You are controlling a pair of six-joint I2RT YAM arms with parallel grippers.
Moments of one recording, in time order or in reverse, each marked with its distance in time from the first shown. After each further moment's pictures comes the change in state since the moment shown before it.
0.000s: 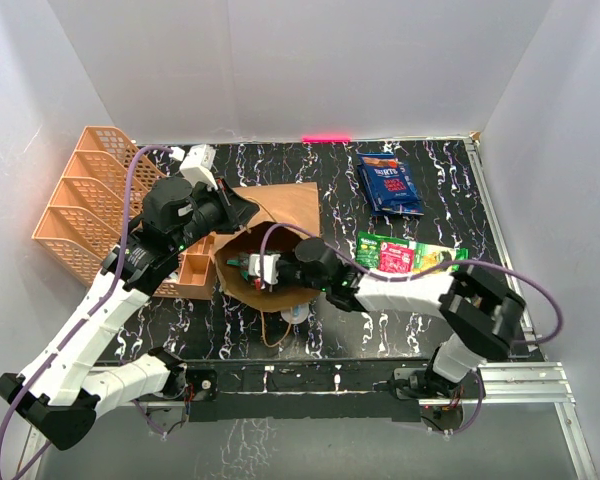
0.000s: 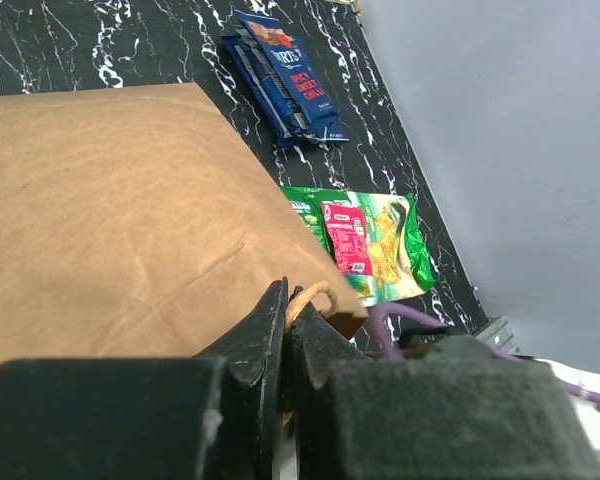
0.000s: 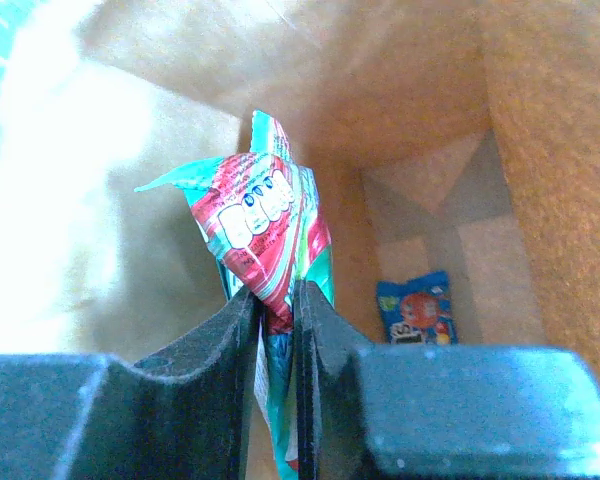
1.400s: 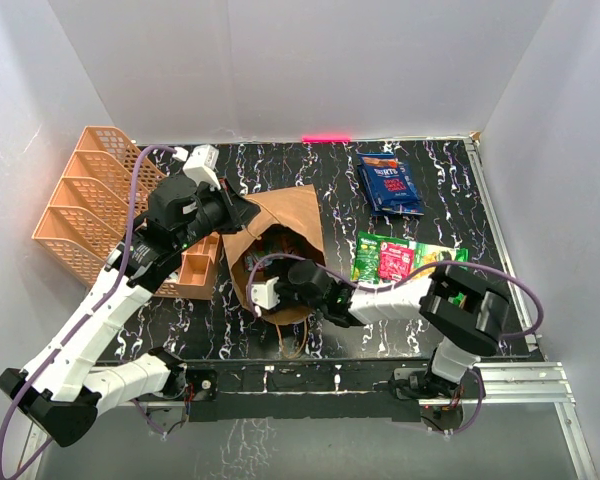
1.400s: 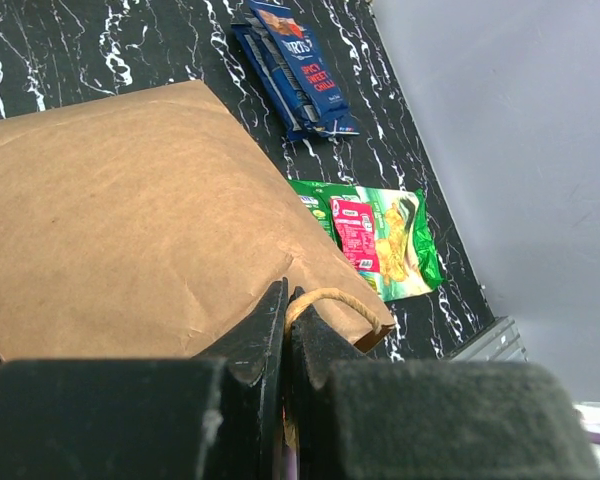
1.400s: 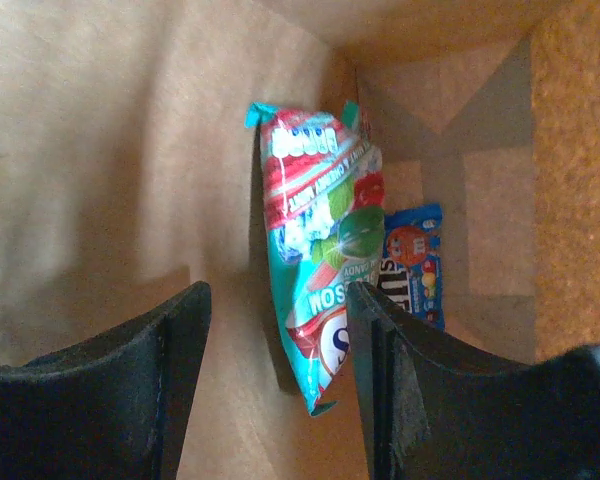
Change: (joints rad) left arm 0.000 0.020 0.000 -0.012 -0.023 -0.005; right arm 0.091 0.003 -0.098 -0.024 0.209 -0.187
